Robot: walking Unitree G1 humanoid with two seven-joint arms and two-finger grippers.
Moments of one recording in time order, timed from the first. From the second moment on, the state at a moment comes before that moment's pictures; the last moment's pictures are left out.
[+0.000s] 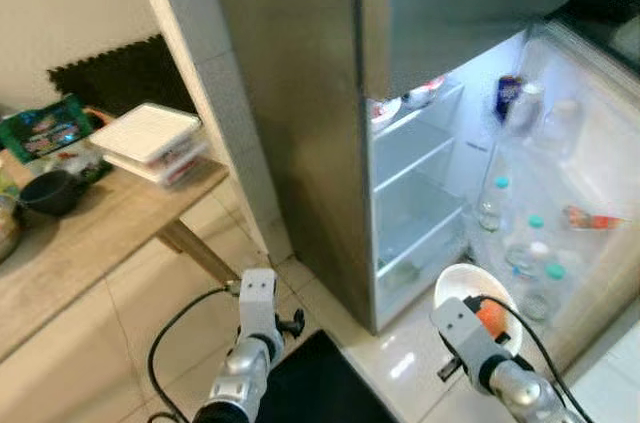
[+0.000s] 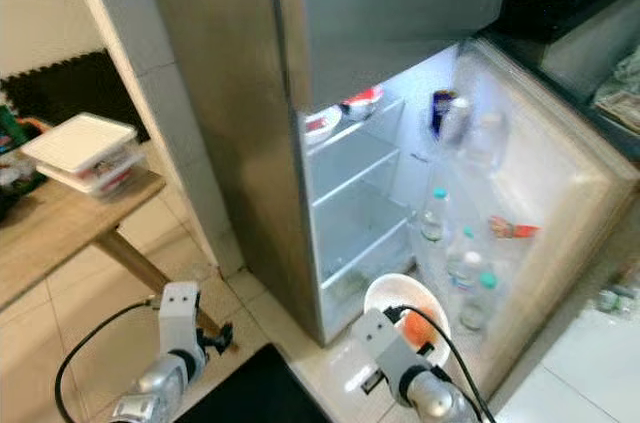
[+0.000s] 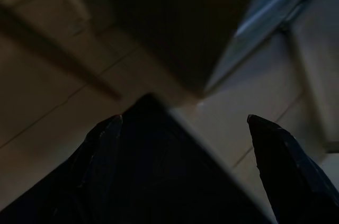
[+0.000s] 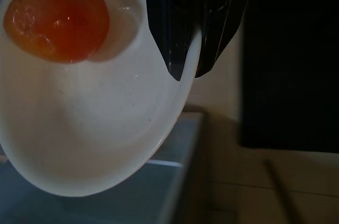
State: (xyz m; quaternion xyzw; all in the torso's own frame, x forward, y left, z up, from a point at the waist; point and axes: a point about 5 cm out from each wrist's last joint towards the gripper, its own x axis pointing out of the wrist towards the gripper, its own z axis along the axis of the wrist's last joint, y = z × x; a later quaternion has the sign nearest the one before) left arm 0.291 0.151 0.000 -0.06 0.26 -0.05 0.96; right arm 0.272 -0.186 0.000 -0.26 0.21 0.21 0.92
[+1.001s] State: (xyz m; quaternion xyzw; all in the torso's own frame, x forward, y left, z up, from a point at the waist) left arm 0.289 0.154 -0.002 -0.06 0.26 -0.03 0.96; right arm 0.298 -0.145 0.029 -0.26 0.14 0.34 0.89
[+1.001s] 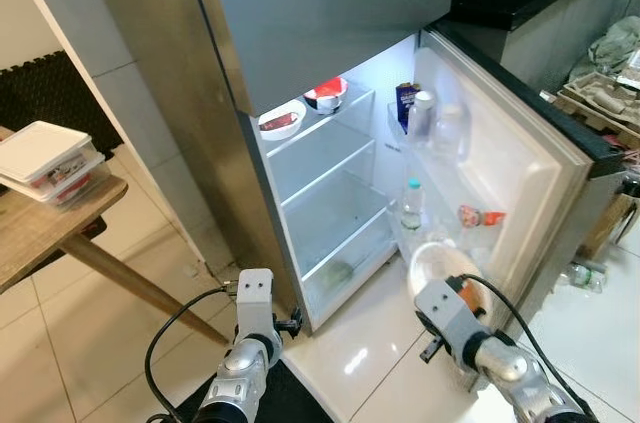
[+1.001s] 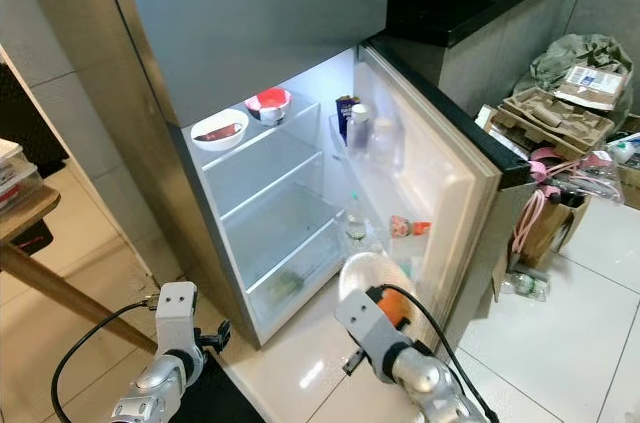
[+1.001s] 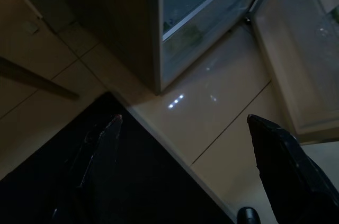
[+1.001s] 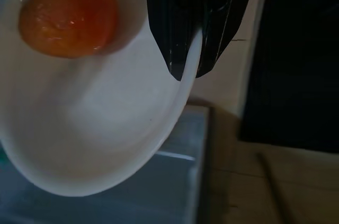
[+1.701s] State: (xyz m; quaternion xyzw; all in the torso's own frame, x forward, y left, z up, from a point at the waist) left arm 0.287 0.160 -0.001 -0.05 0.25 -0.02 0.97; right arm 0.319 -0.296 0.071 -0.44 0.25 0.08 0.86
